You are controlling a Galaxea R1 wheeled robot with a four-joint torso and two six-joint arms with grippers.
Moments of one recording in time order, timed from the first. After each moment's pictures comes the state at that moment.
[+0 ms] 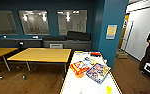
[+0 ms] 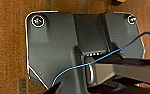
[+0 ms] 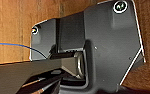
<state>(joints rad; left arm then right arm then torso) 1.46 3.01 -2.69 -0.21 0.03 0.24 -1.53 2.77 -2.30 0.04 0.04 0.05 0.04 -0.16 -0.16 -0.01</state>
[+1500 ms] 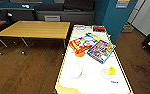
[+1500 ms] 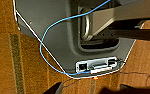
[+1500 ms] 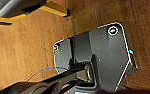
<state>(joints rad) 1.41 3.04 -2.69 -0.21 0.01 0.24 -1.26 1.96 -1.31 0.08 0.15 0.05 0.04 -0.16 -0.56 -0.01</state>
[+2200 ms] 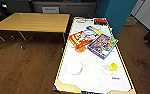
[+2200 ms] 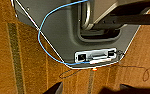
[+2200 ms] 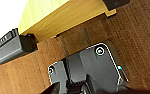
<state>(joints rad) 1.40 3.04 -2.69 -0.21 0.00 0.24 -1.05 1.80 -1.24 0.33 0.14 0.06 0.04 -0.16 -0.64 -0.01</state>
